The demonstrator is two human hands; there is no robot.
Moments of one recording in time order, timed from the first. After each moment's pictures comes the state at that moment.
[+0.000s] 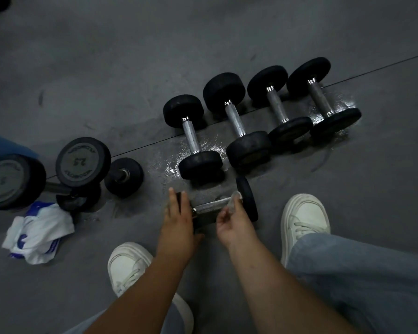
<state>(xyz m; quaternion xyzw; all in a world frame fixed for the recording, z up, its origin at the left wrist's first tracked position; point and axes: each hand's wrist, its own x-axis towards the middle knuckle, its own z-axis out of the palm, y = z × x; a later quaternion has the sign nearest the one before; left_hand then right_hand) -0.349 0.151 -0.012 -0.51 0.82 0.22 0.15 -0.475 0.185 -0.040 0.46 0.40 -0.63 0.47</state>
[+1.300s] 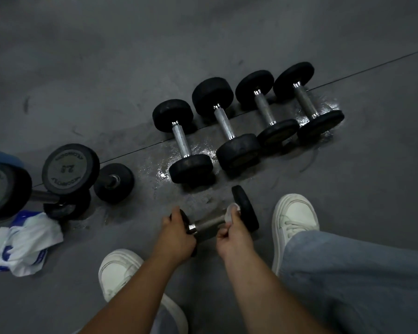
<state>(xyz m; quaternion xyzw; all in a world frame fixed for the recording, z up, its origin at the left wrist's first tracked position) -0.358 0.150 -0.012 -0.59 0.69 0.39 0.16 -0.473 0.210 -0.044 0.46 0.46 -0.61 0.45</state>
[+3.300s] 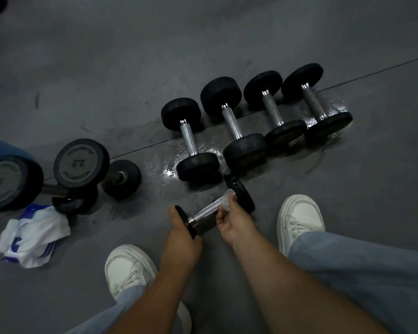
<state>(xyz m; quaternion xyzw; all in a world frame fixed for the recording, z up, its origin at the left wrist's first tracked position) -0.351 0.173 -0.014 -0.65 0.65 0.39 0.07 -0.480 0.184 -0.052 0.36 0.49 -0.60 0.52</state>
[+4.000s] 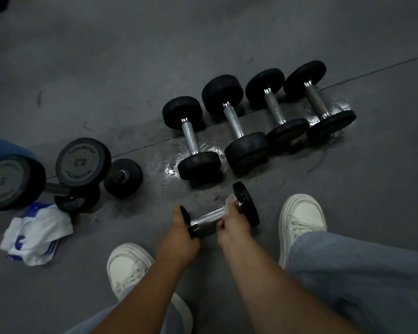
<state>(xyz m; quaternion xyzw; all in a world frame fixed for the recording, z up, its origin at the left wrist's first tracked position) -0.342 0.160 -0.014 -0.61 0.66 0.41 0.13 -0.461 0.187 -0.049 0.38 0.58 -0.57 0.45</state>
